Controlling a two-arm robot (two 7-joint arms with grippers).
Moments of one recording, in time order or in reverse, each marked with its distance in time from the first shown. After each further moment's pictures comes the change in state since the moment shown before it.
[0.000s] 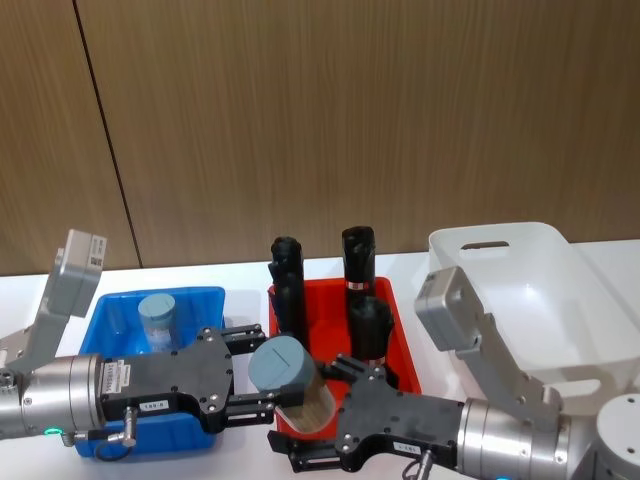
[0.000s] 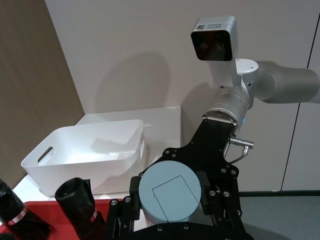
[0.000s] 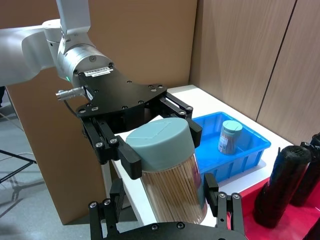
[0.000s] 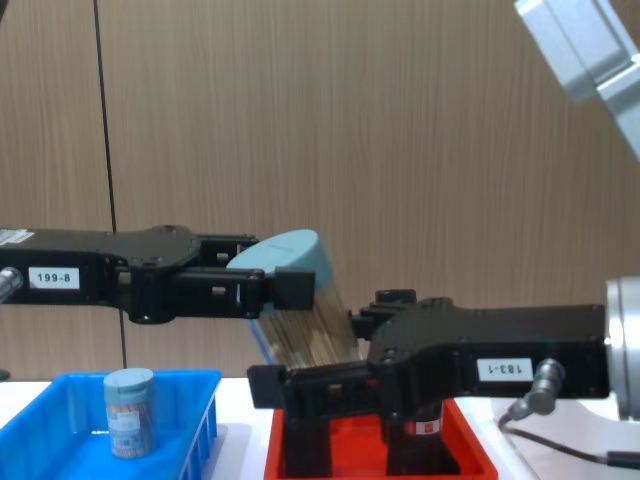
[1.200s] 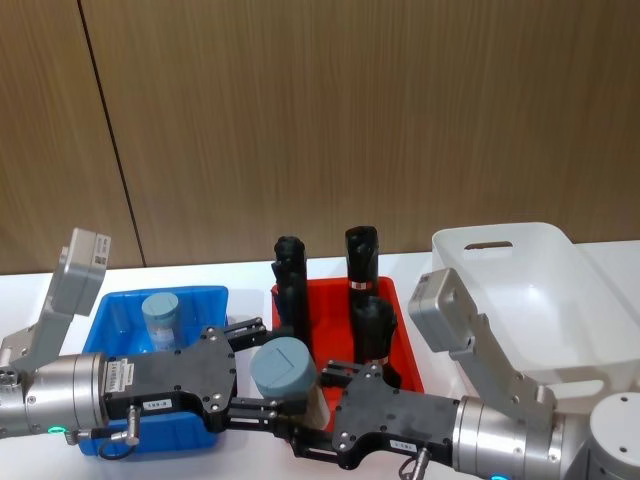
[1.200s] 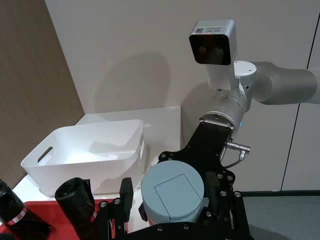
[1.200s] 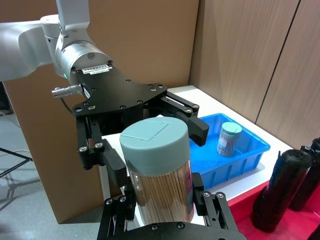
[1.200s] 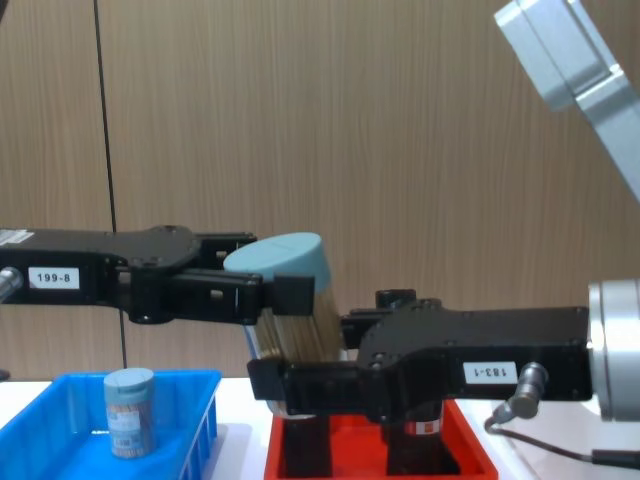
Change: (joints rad) left arm 0.000 0.000 0.000 0.000 0.001 0.000 0.000; right arm 0.023 -0.001 -0.023 0.027 -0.011 -0.026 -0.008
